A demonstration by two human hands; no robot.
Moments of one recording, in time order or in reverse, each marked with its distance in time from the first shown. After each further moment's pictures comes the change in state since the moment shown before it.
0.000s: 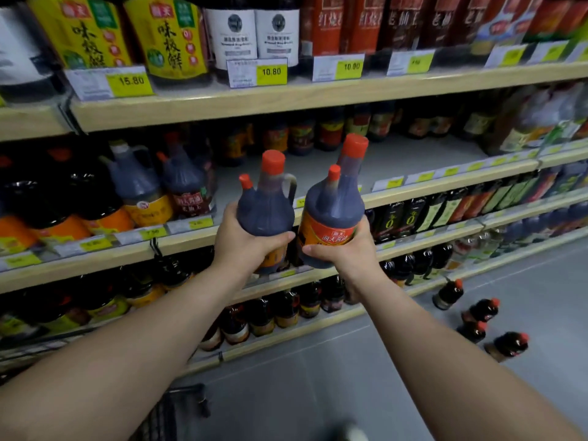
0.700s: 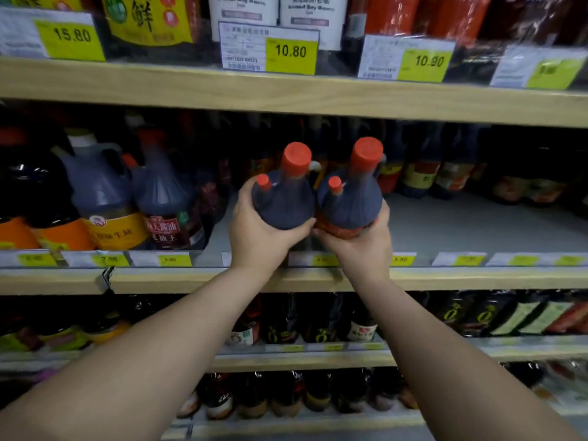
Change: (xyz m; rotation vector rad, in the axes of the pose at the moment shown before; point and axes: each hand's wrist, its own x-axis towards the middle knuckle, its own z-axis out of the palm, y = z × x) left_hand 0.160 -0.054 0.093 0.092 0.445 0.304; right_hand 0.216 0.057 0.030 -0.286 0.058 -0.399
